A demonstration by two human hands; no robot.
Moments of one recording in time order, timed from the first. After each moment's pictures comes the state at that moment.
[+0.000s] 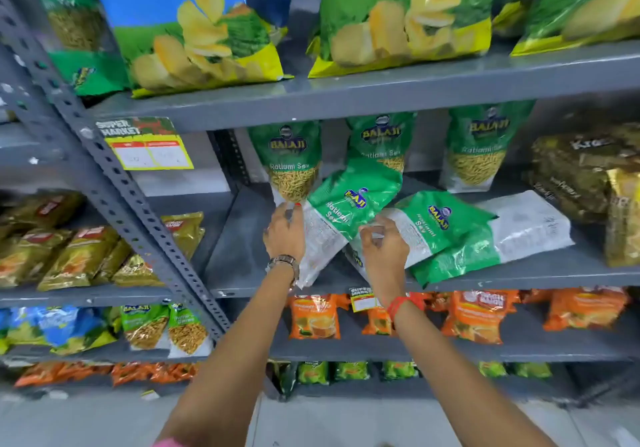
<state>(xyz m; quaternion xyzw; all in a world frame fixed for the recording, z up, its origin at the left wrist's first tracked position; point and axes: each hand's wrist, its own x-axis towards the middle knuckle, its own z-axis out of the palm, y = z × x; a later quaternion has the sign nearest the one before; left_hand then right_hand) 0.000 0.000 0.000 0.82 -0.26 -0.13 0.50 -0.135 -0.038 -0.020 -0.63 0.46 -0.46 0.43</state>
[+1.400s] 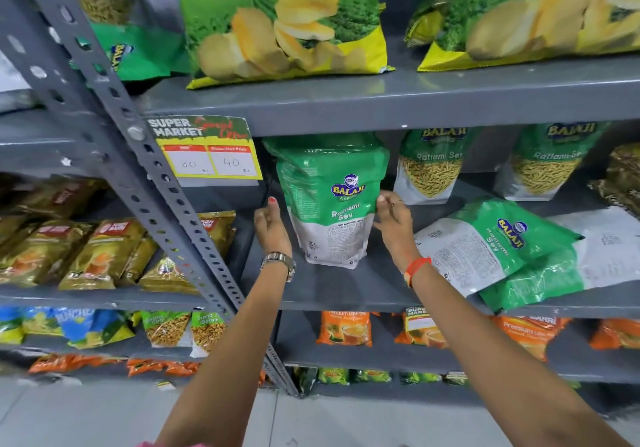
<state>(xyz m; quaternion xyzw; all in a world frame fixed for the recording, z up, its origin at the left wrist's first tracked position) 0.135 0.003 -0.017 0.67 -0.05 -0.18 0.72 -0.013 -0.103 -0.042 -0.62 0.36 -0.43 0.55</state>
